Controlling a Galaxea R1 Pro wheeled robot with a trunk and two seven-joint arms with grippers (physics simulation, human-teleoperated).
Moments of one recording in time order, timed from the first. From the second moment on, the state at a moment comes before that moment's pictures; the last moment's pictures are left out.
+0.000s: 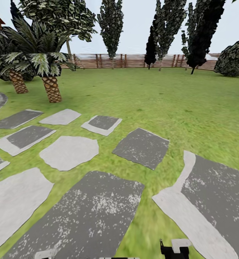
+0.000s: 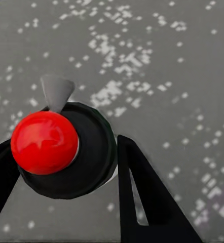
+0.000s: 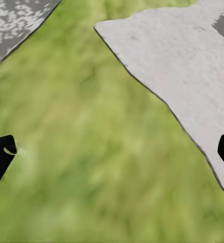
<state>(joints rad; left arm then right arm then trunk) -0.30 0.14 0.37 -0.23 -0.18 -0.31 -0.11 -0.42 0.00 -0.16 -0.03 0.30 -0.61 -0.21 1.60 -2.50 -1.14</state>
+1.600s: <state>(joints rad) -0.30 0.14 0.38 -0.23 -0.18 -0.31 -0.11 -0.42 0.00 -0.16 -0.03 0.31 -0.61 -0.21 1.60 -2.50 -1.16</state>
